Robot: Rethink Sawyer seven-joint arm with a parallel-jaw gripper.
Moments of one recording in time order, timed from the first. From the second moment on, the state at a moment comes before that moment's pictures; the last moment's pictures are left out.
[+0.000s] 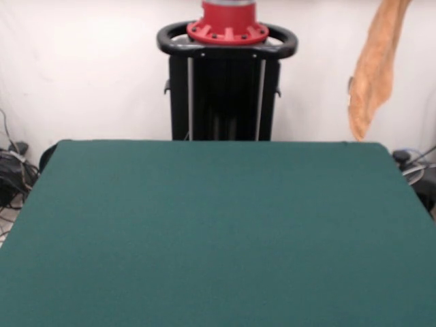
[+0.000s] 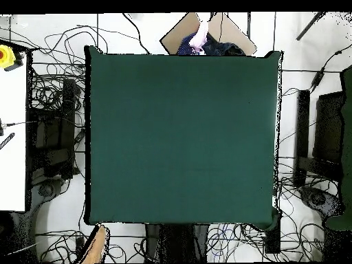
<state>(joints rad) 1.23 -1.34 -0.34 2.39 0.40 0.57 2.72</state>
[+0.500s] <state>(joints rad) 1.23 -1.34 -0.28 2.44 0.45 0.54 2.72</state>
